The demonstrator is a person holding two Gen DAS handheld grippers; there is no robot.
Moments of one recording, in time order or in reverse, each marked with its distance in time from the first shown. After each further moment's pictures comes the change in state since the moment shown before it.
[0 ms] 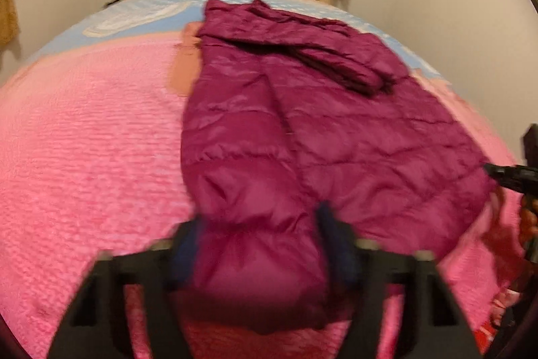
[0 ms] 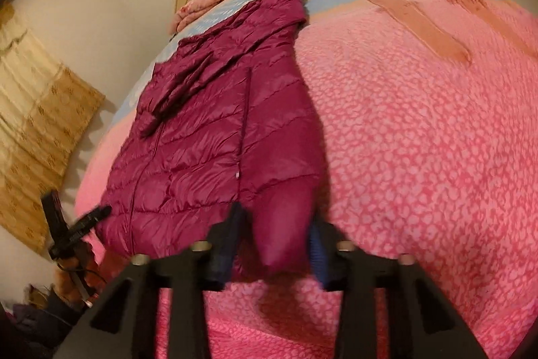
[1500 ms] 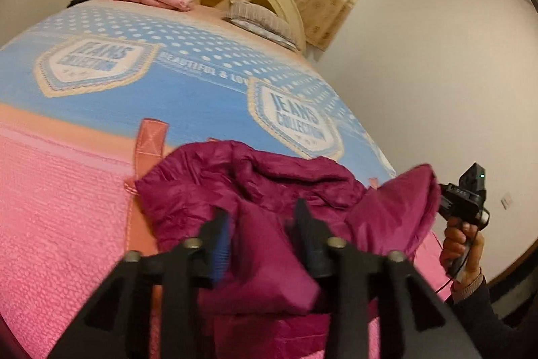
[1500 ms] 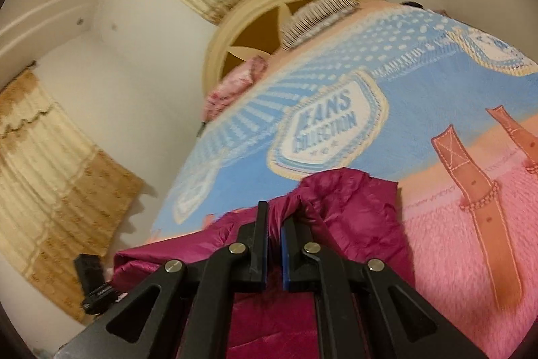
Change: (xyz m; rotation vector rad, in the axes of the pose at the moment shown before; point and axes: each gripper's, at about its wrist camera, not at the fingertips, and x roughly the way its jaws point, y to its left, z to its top) left arm 0.009 0.045 0.199 -0.176 -0.119 -0.255; right arm 0.012 0.067 0.229 0.066 -0.251 0.129
